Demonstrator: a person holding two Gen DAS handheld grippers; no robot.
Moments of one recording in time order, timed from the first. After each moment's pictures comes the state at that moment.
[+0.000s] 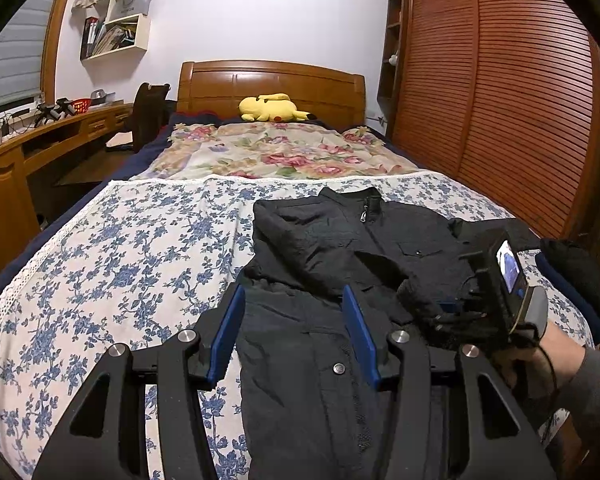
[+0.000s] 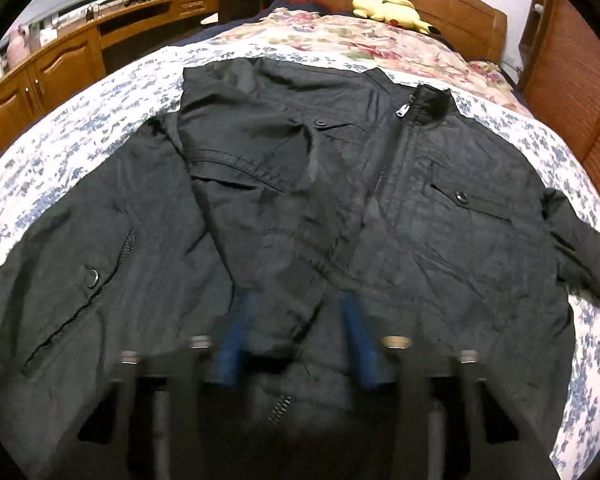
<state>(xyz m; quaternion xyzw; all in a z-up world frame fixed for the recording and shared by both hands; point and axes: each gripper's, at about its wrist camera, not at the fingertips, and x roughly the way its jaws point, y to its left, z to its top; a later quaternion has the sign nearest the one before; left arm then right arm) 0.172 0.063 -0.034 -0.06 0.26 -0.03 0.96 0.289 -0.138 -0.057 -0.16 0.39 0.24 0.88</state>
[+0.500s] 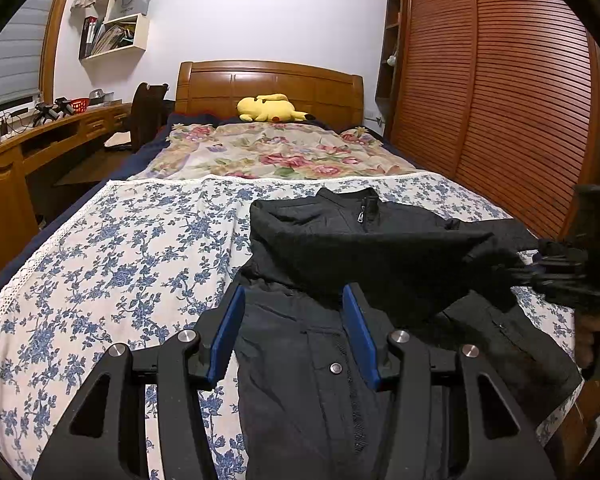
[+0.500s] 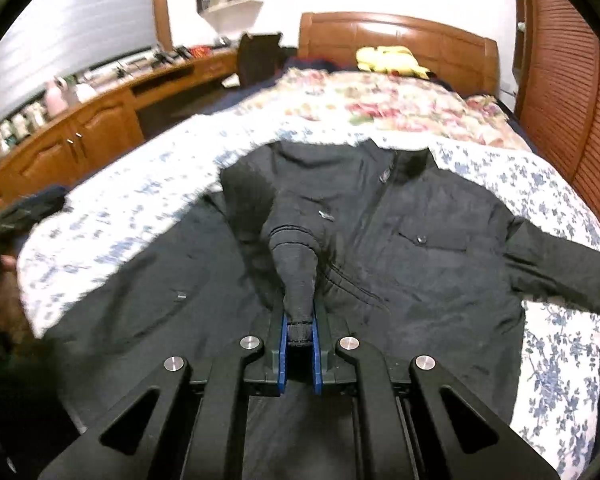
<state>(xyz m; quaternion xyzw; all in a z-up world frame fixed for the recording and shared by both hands) 0.171 0.061 -0.034 -0.06 0.26 -0.04 0.96 0.187 -0.206 0.039 -0.10 0.29 0.30 0.90</state>
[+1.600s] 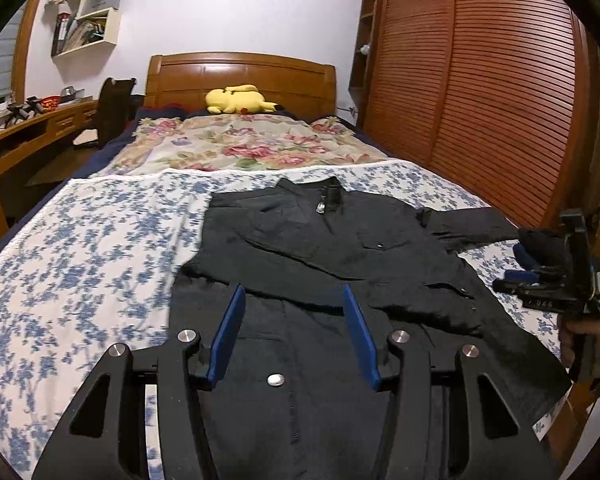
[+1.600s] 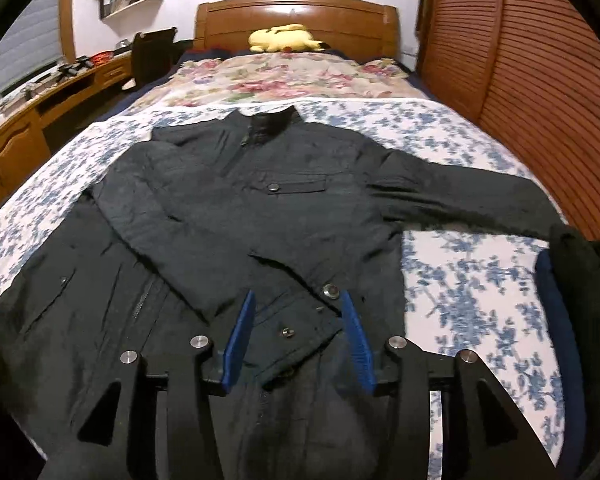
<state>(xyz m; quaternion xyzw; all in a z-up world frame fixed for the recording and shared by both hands) 0.200 0.006 -0.045 -0.06 0.27 -0.09 0.96 0.204 -0.298 -0.013 -0.08 0.34 0.14 0.93</state>
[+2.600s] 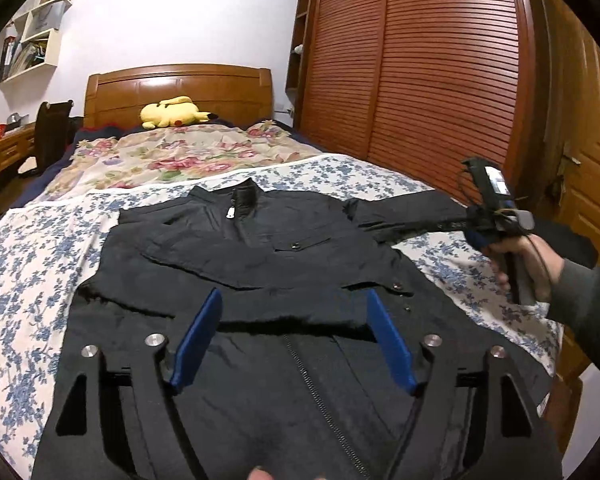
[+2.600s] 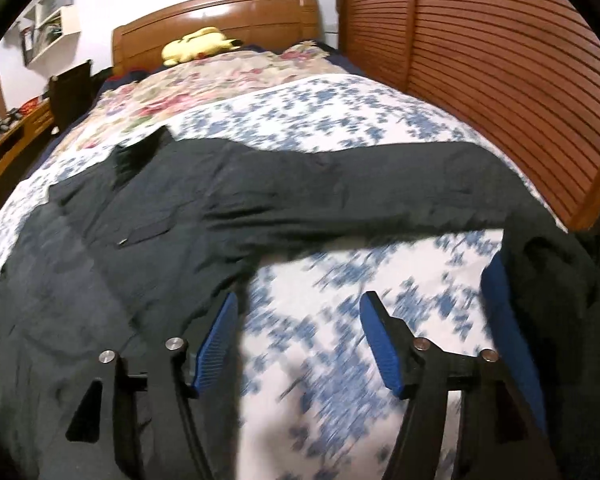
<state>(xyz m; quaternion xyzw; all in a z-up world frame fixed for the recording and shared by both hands) 0.208 -0.095 -0.053 -0.03 0.25 -0.18 0.95 0.327 -0.419 -0.011 0.00 0.35 0.02 0.93</state>
